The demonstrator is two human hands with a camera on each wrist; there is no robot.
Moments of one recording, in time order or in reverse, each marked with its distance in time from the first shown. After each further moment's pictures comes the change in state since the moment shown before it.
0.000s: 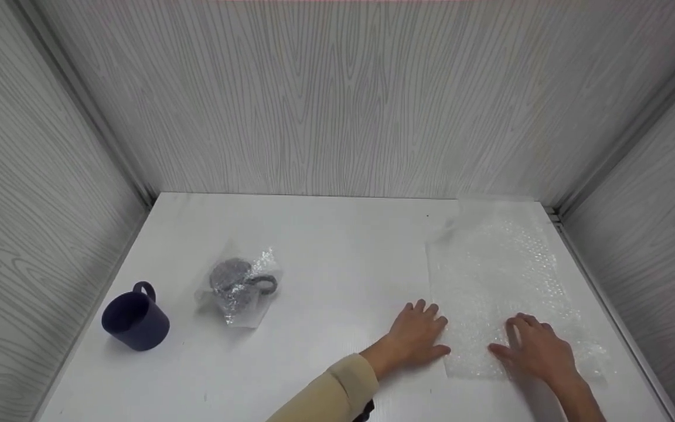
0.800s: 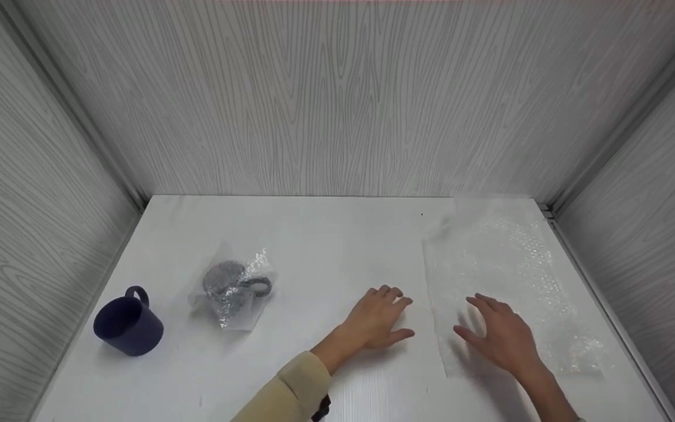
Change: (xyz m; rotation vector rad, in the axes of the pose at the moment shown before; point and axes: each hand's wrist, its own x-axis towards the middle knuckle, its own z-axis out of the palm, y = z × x) left_hand -0.039 -0.064 -0.025 -0.083 0.098 0.003; right_hand 0.002 -0.070 -0.003 0.116 0.290 -0.159
